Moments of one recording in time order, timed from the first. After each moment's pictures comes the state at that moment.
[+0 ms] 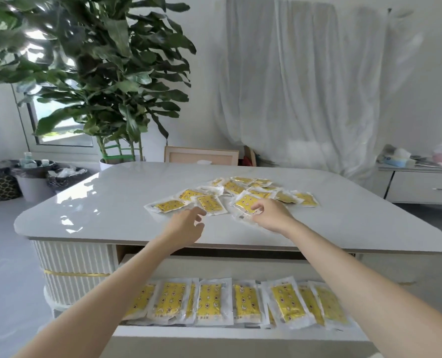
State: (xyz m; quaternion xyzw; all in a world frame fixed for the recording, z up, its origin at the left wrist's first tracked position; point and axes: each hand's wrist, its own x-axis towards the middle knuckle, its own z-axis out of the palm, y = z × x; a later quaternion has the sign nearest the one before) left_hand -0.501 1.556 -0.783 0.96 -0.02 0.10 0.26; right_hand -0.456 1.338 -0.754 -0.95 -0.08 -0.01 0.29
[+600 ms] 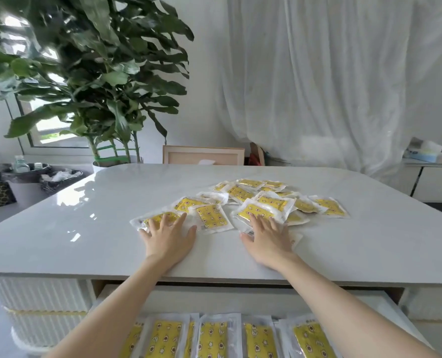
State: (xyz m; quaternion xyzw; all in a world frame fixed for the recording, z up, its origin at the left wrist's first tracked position) left_hand -0.389 1.586 -0.829 0.98 0.14 0.14 0.10; right_hand -0.355 1.367 -0.827 -0.99 -0.09 -0.05 0.09
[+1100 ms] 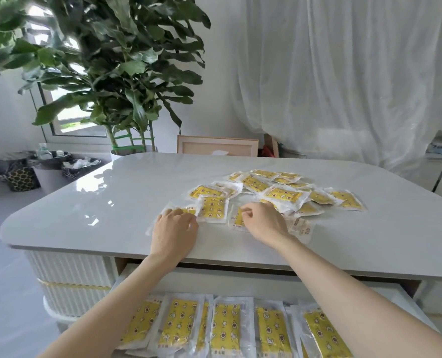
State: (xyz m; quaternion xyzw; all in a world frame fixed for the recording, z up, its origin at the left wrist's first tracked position) left_hand -0.424 1.597 -0.836 0.93 0.06 0.32 0.18; right_hand -0.372 1.403 -0.805 -0.95 -0.15 -0.12 0.23
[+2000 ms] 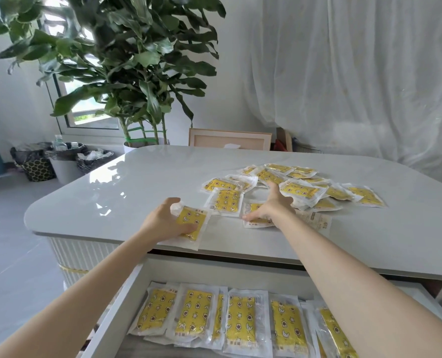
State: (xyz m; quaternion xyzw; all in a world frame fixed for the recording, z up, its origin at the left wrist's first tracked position) left_hand -0.444 1.654 -0.810 0.90 0.18 0.07 0.39; right_hand -0.348 1.430 -0.786 -0.94 0.05 0.06 0.34
